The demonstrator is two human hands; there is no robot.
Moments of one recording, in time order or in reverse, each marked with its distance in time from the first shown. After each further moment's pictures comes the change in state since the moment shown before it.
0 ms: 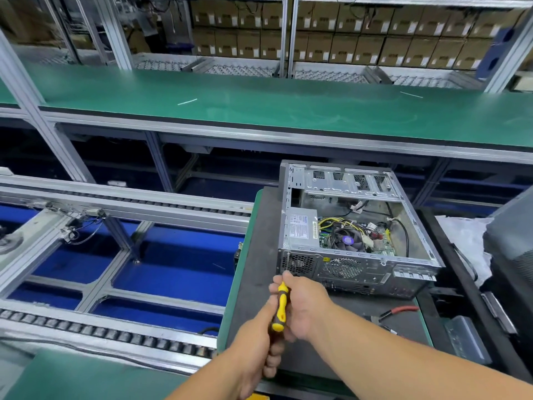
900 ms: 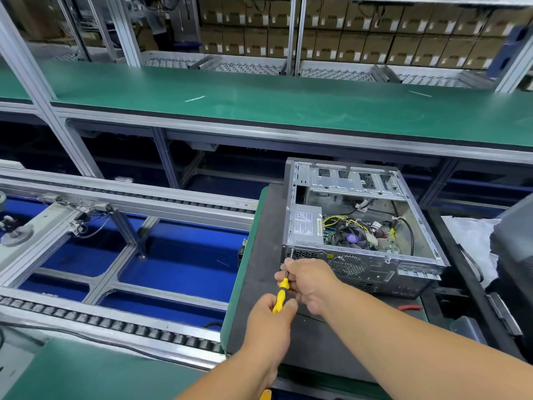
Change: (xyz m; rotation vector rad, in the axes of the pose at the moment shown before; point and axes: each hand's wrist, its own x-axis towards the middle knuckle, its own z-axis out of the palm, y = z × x) left_hand 0.007 -0.004 0.023 0.074 0.234 0.259; right_hand 0.017 -0.026 -0.005 -0.421 -0.034 -0.220
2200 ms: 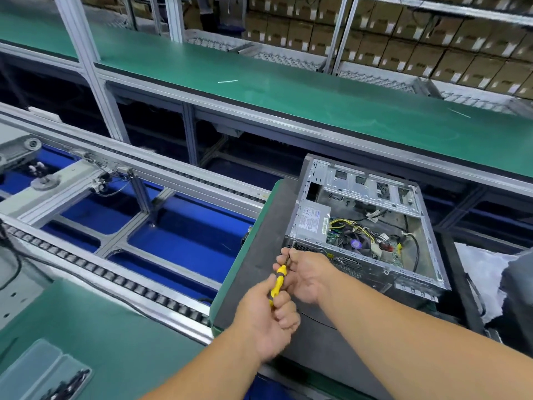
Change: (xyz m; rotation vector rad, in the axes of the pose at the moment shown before) left_hand -0.007 0.015 0.028 -1.007 -0.075 -0.296; right_hand -0.008 -0.015 -0.006 0.153 -0.085 0.142
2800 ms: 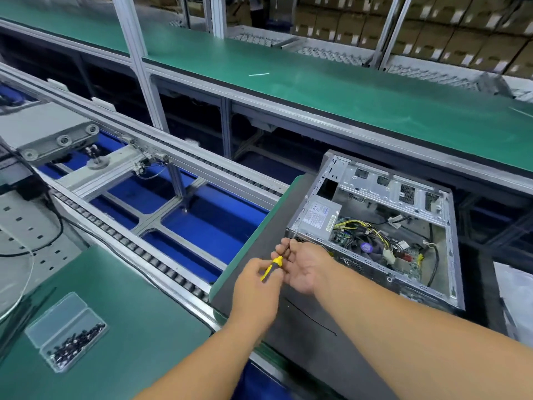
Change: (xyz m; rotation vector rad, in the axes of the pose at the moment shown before) left_hand 0.009 -0.020 0.009 0.540 0.273 0.609; right_hand 0.011 -0.012 -0.015 -0.051 -0.148 0.067
